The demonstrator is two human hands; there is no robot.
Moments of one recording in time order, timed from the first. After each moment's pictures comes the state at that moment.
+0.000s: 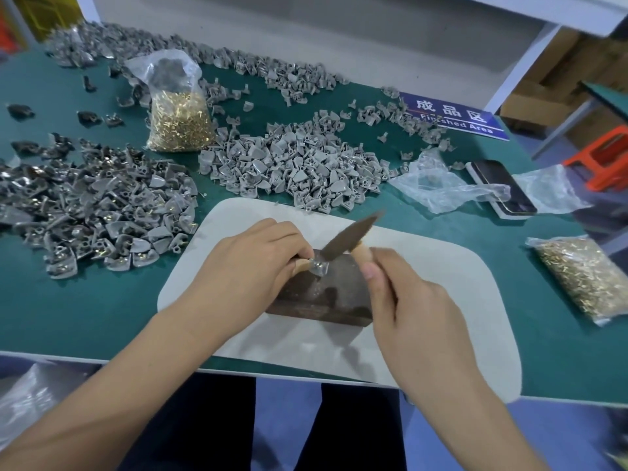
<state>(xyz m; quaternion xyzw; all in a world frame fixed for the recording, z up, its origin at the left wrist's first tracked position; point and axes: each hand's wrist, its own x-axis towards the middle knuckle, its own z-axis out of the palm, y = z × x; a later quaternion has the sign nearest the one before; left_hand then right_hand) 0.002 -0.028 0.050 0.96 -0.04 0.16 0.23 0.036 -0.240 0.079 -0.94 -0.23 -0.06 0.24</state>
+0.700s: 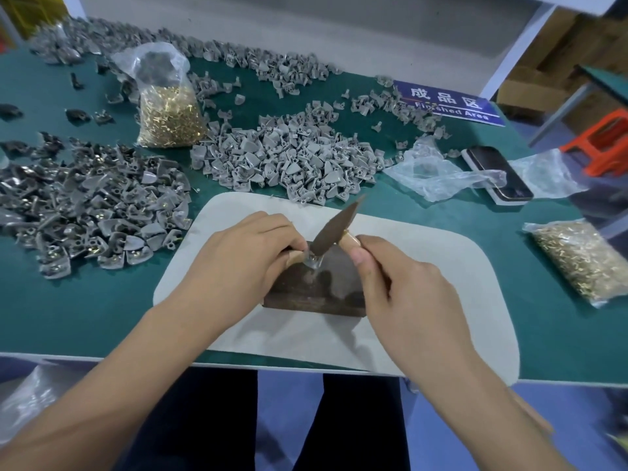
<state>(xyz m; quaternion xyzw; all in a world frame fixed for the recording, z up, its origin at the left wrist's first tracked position) 0.000 -0.030 0.050 0.95 -0.04 0.17 0.26 0.038 -0.237 0.077 -0.94 -0.24 -0.05 0.23</state>
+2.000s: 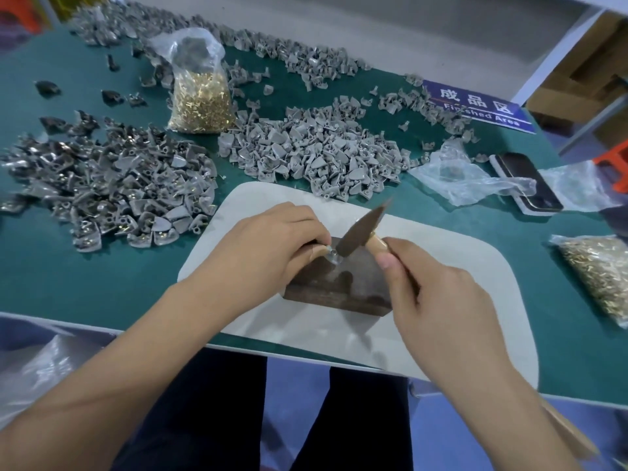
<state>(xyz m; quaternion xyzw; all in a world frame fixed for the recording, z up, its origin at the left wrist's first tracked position) 0.002 -0.021 0.045 0.95 -0.08 0.17 0.26 0.035 -0.241 0.081 -0.94 -0.25 -0.07 0.23</state>
